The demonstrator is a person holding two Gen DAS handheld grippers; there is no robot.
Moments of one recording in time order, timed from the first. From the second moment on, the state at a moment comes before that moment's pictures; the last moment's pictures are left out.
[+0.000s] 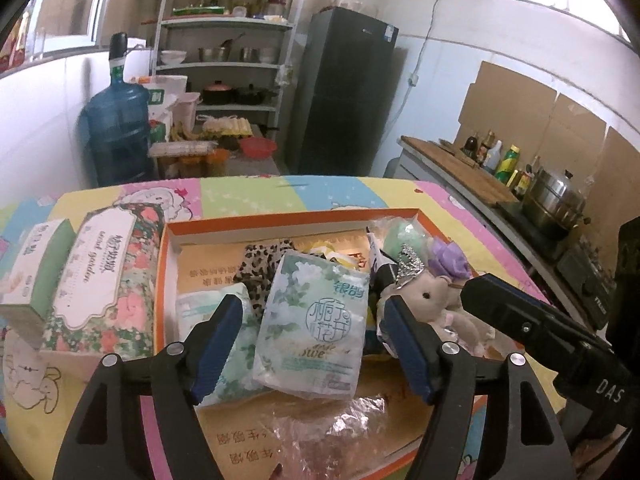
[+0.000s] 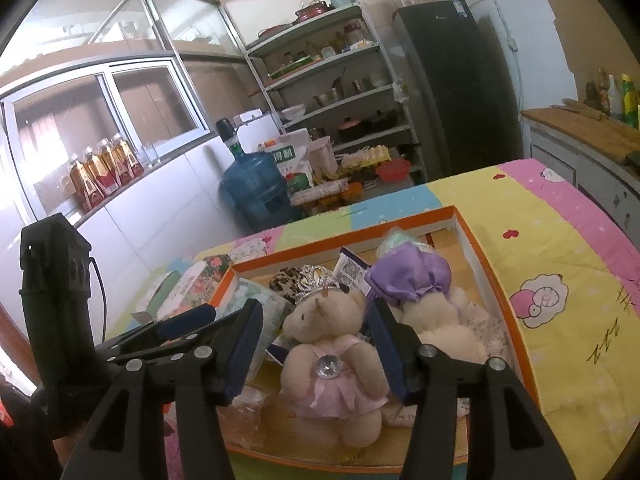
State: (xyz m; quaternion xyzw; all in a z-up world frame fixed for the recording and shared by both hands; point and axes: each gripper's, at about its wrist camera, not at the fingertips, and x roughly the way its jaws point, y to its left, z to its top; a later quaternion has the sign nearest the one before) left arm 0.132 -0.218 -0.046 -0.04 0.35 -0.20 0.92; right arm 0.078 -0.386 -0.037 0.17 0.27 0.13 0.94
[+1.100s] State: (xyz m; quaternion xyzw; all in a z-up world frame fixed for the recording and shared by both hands) left arm 0.042 -0.128 -0.012 -0.05 0.29 -0.12 0.95; right arm 0.034 -0.312 -0.003 0.12 0.26 0.16 0.94
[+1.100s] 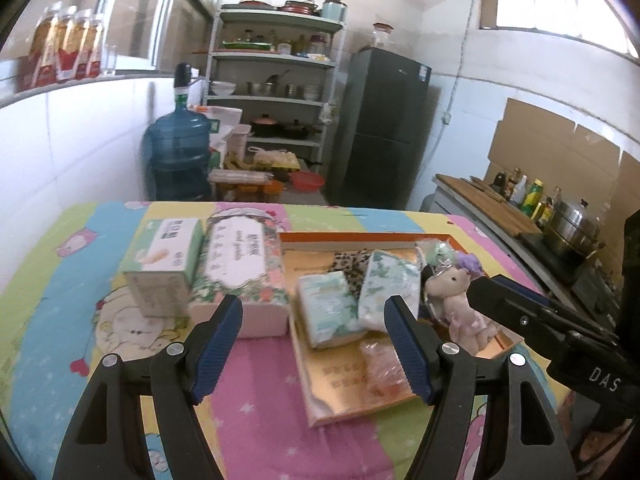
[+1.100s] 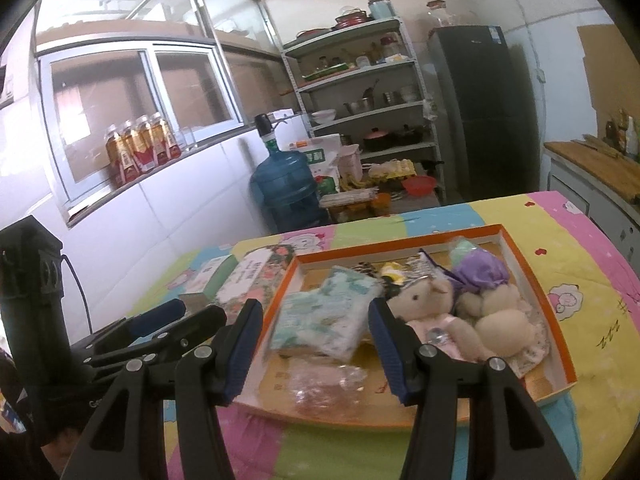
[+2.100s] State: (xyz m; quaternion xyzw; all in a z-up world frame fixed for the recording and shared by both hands) left arm -0.081 -0.084 -0.011 -0.04 0.24 -0.05 0.97; right arm -0.074 -0.256 -0.005 0.07 0.22 0.05 0.97
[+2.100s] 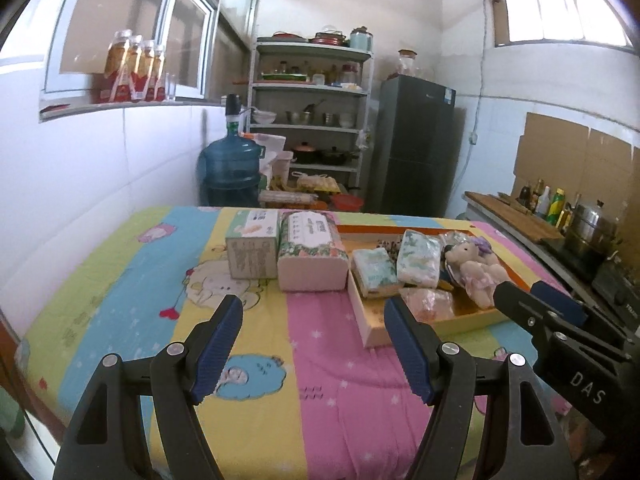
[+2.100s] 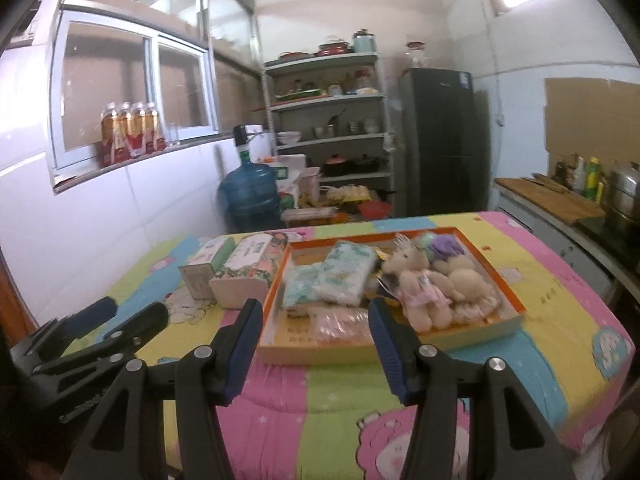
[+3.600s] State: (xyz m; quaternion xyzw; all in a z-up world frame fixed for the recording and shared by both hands) left arm -0.190 -0.071 0.004 -0.03 0.19 0.00 0.98; right arm -0.182 -0.226 0.009 0.04 0.15 0.04 0.99
